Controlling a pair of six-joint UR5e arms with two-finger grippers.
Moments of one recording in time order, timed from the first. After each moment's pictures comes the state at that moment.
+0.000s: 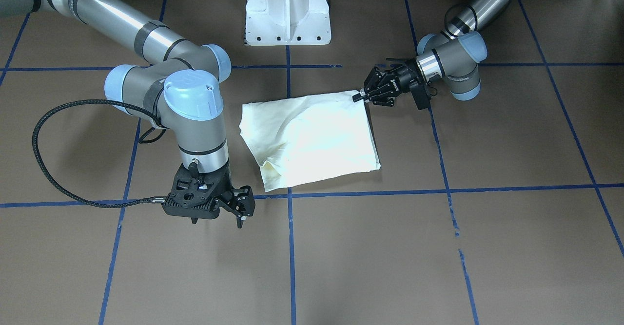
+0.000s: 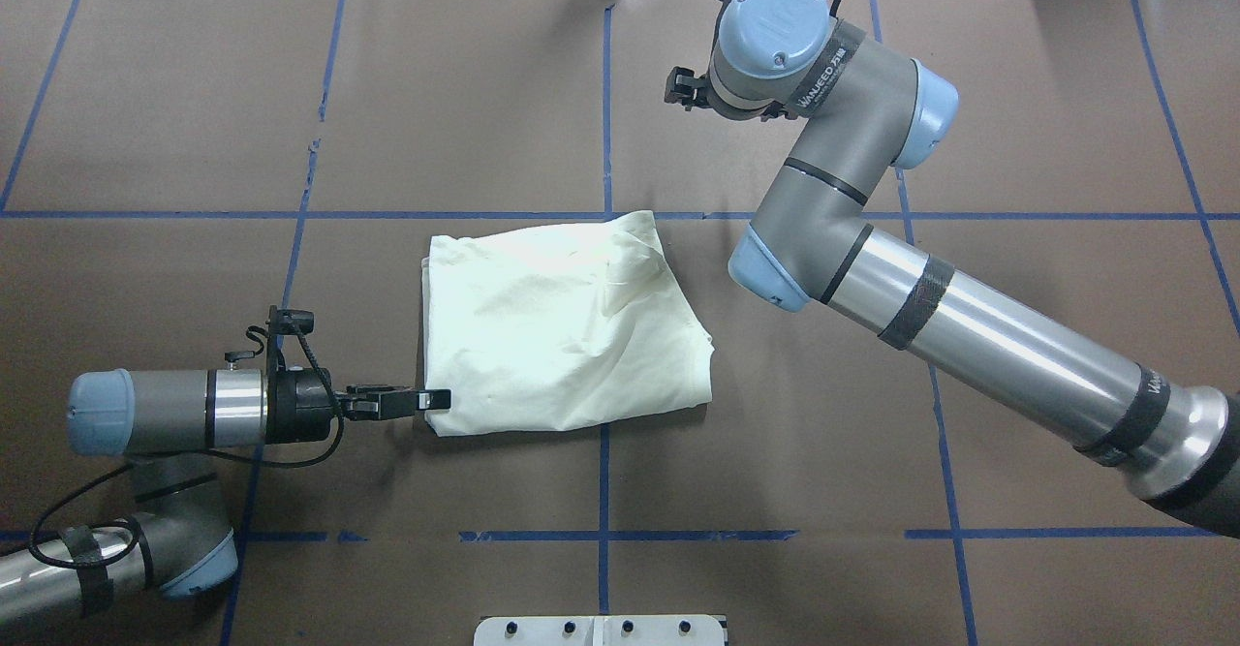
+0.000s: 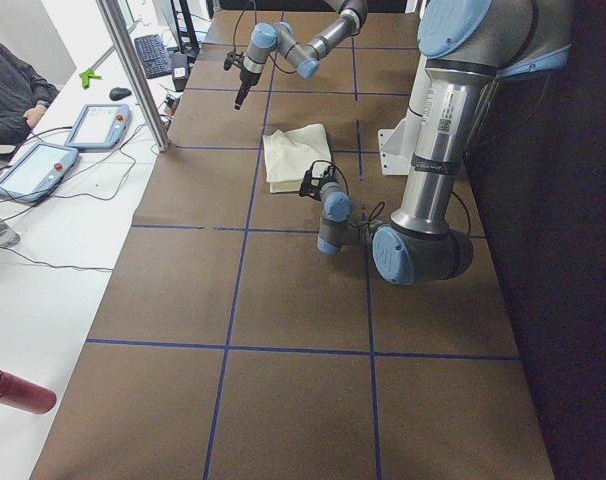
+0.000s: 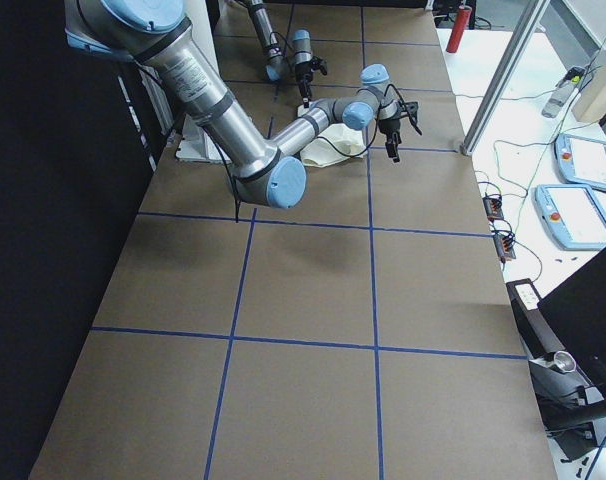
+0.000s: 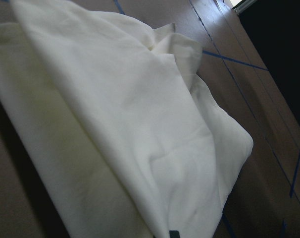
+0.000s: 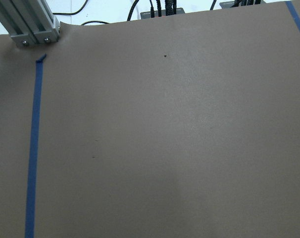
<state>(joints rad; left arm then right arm) -0.43 -1.86 -1.25 -3.50 -1.82 -1.43 0.75 -0.76 1.31 -1.31 1.67 1.21</state>
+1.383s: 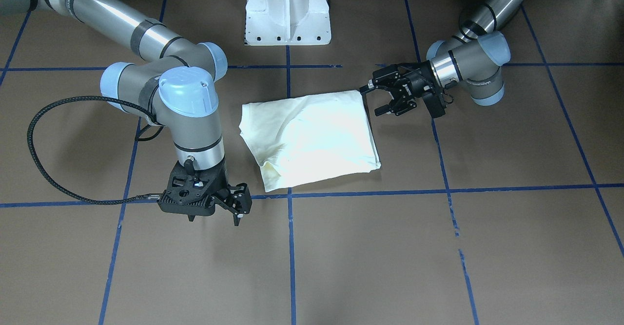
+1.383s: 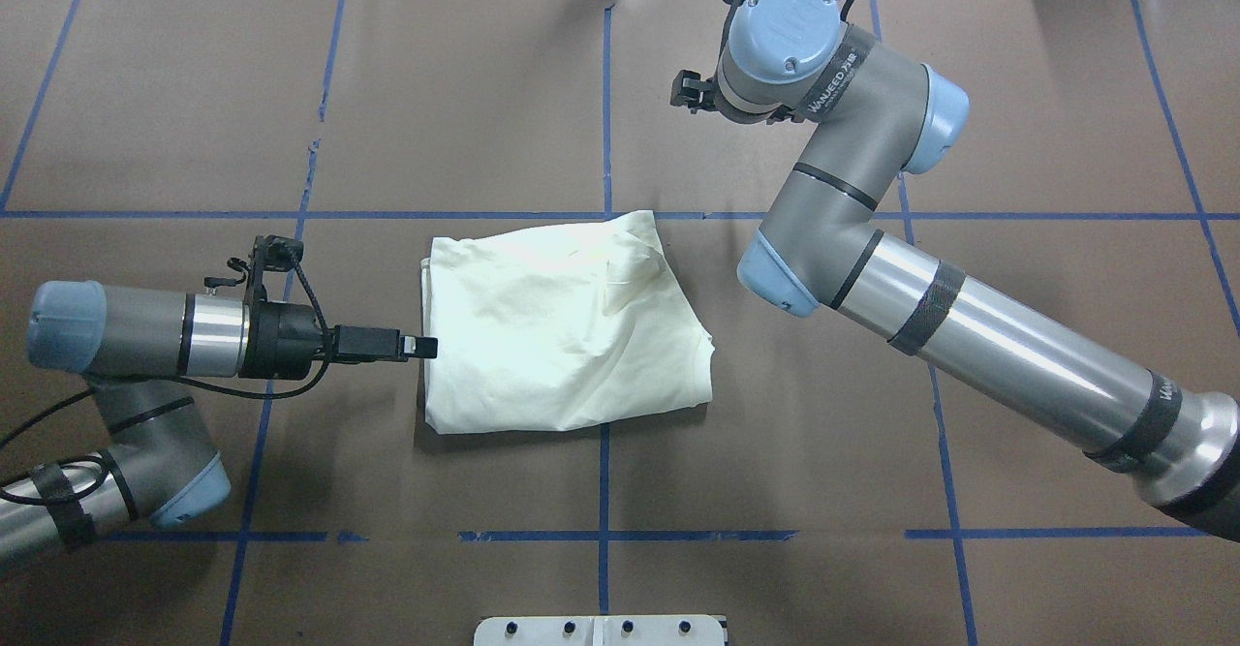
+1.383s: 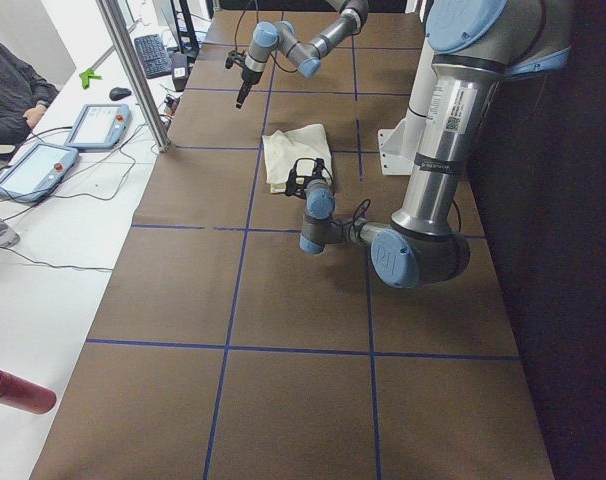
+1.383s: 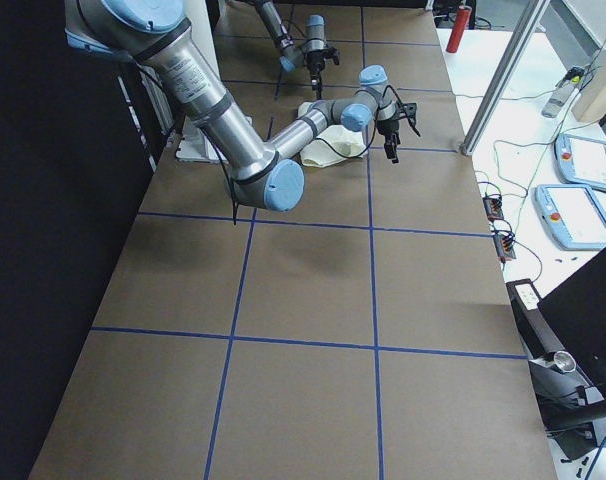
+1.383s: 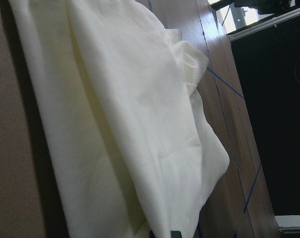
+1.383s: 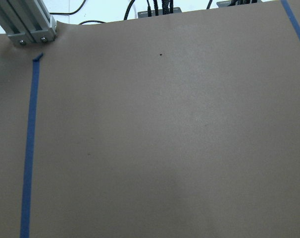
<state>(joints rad) -0.58 -1.85 -1.43 -3.19 -2.04 -1.49 0.75 -0.78 1.34 -1.31 1.67 1.21</state>
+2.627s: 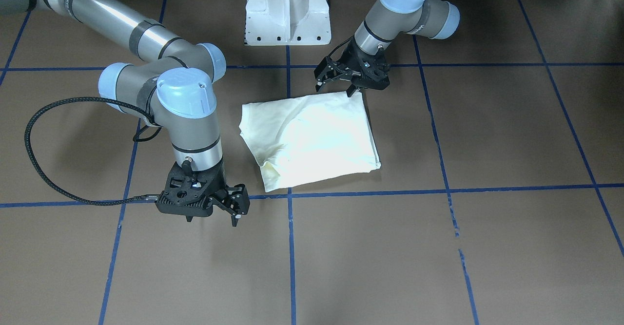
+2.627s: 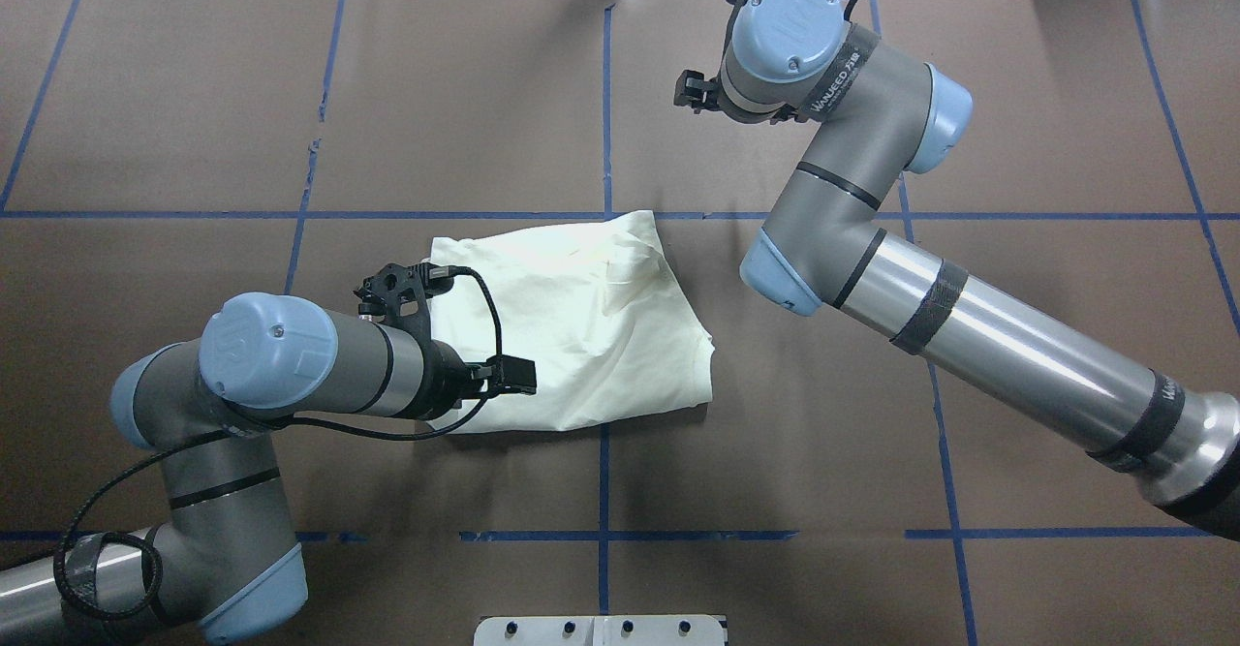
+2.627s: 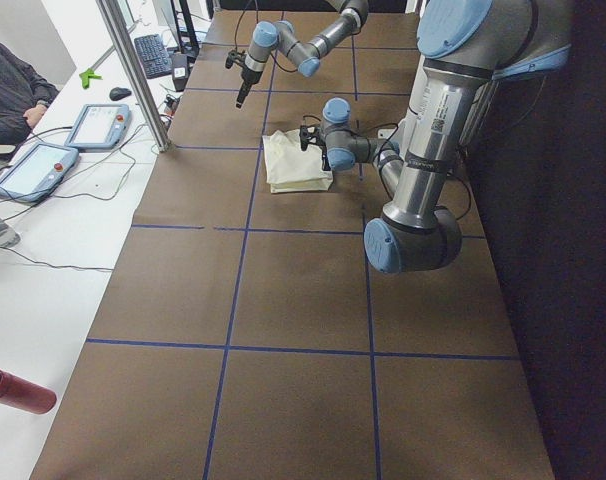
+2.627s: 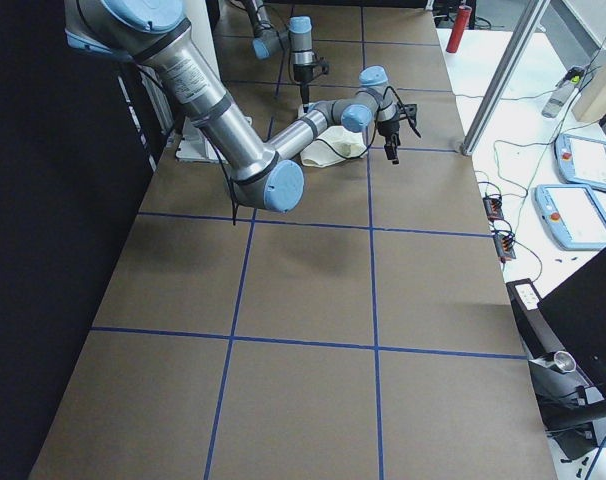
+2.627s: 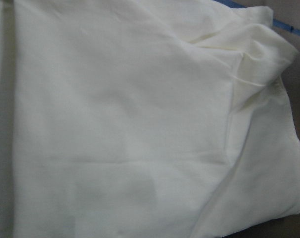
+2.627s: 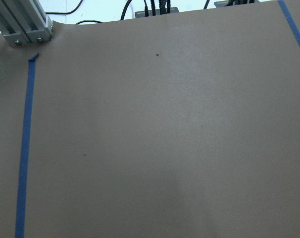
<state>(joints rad) -0.42 -1.94 -1.81 -2.11 -1.82 -1.48 0.75 -0.79 1.34 -1.31 1.67 1.20</state>
